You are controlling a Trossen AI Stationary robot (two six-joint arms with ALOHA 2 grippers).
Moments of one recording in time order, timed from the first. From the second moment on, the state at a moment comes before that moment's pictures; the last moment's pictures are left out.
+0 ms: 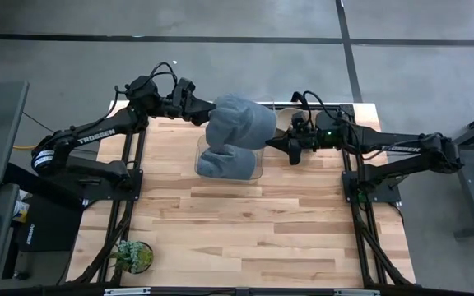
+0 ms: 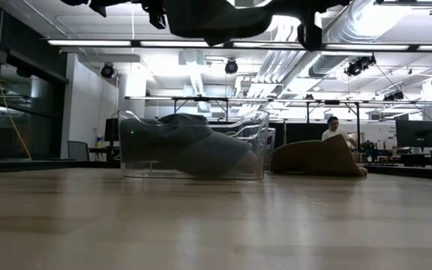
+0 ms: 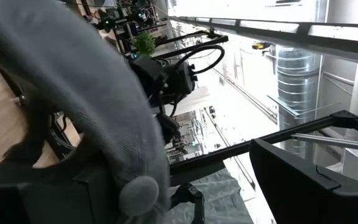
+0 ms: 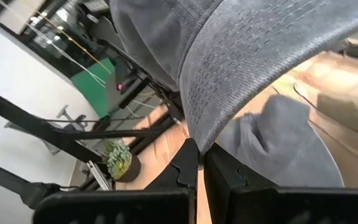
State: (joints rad) left arm 0.53 1.14 0.98 0.41 0.66 -1.42; right arm -0.18 1.09 0.90 -0.06 -0.12 0.68
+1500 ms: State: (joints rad) left arm 0.53 1.14 0.98 -0.39 0.51 -1.07; right arm -0.10 1.48 0.90 0.01 -0.05 1.00
